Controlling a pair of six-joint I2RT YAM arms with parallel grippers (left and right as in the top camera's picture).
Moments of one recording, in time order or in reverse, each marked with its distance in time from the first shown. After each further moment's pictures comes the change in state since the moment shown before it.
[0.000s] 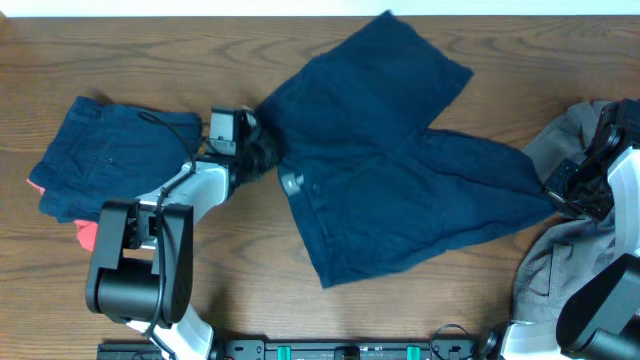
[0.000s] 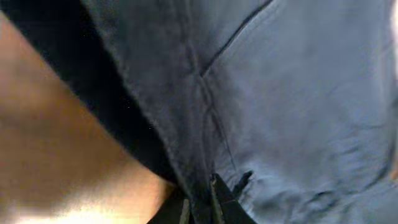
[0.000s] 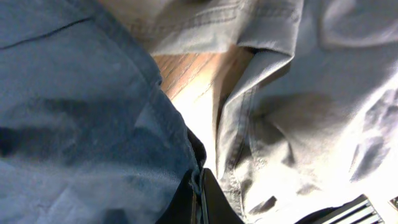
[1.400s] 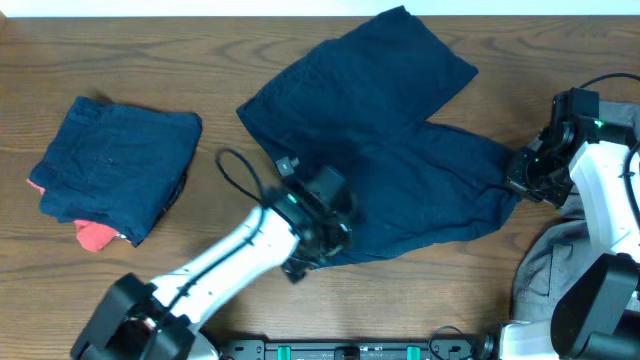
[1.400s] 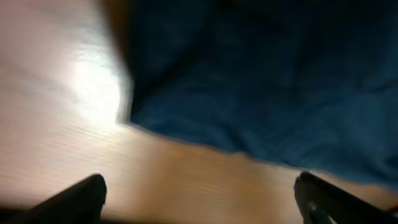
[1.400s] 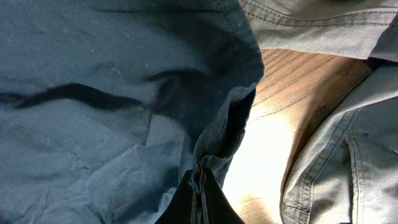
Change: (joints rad) left arm -0.653 -0.277 -0.005 -0.758 -0.142 -0.678; right arm 0.187 0.000 -0.037 0.095 -0.098 0.025
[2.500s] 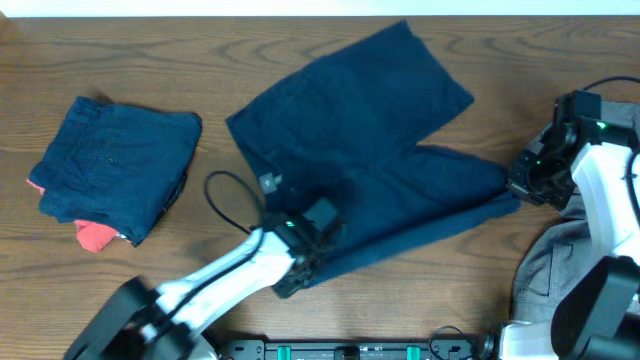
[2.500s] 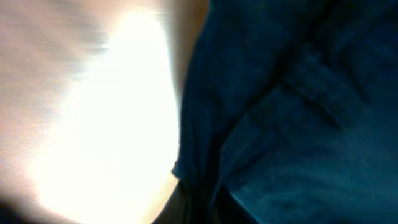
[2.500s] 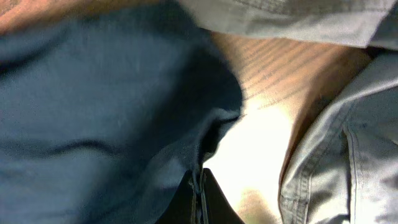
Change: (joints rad) left arm 0.006 -0.066 -0.164 -0.093 -0.131 -0.033; right arm -0.023 -0.019 -0.006 -0.027 -0.018 -0.001
